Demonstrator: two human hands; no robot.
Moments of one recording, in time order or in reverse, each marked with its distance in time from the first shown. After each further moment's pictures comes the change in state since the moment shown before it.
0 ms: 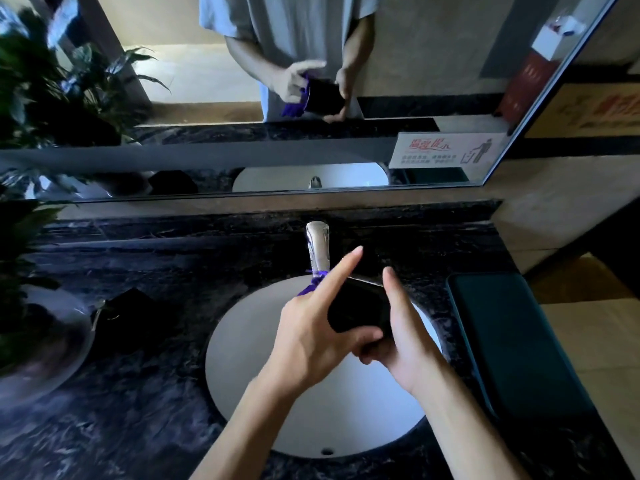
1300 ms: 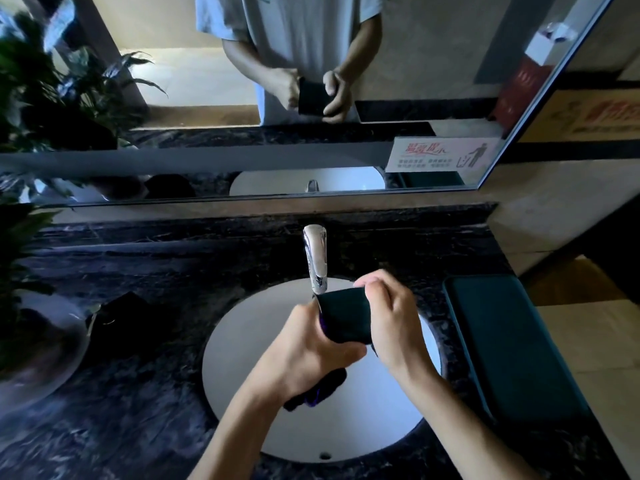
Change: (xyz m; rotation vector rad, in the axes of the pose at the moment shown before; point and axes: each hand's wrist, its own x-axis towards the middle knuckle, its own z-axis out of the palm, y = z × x) left_hand -0.002 0.000 -0.011 -0.333 -0.292 -0.423; right_hand 0.014 0.000 0.008 -0.497 0.339 -0.587
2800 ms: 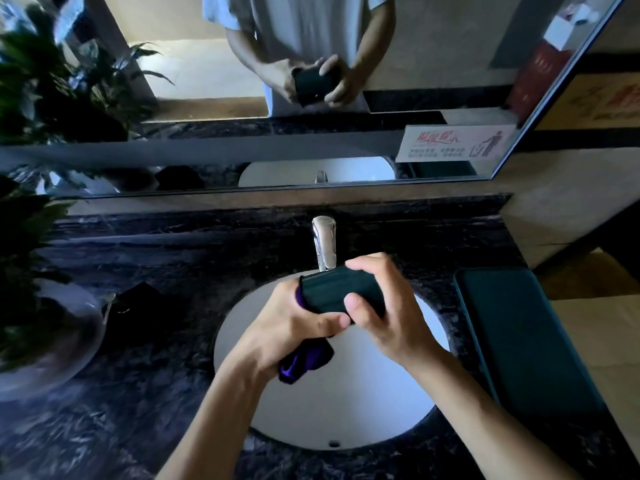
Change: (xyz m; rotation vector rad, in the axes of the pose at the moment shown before) left_hand 0.003 -0.005 -0.031 -0.317 -0.038 0.050; right_hand 0.004 0.015 -0.004 -0.097 -0.207 -0.548
